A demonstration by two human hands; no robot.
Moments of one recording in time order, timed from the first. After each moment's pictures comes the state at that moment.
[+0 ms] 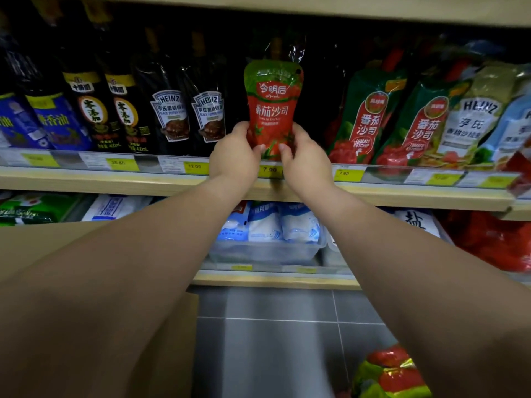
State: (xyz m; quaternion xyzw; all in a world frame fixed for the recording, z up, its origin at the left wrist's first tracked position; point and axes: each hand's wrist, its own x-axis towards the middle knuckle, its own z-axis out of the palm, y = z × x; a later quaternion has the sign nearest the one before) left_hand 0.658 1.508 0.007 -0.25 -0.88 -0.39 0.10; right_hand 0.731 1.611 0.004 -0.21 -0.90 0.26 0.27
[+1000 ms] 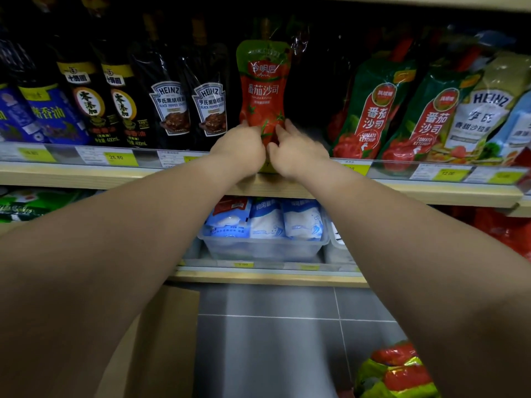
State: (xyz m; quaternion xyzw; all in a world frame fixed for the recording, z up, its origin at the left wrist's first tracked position) left_hand 0.639 1.512 0.016 -0.37 -0.92 -0.15 0.02; right_hand 0.702 1.614 0.014 -0.22 -0.97 0.13 0.05
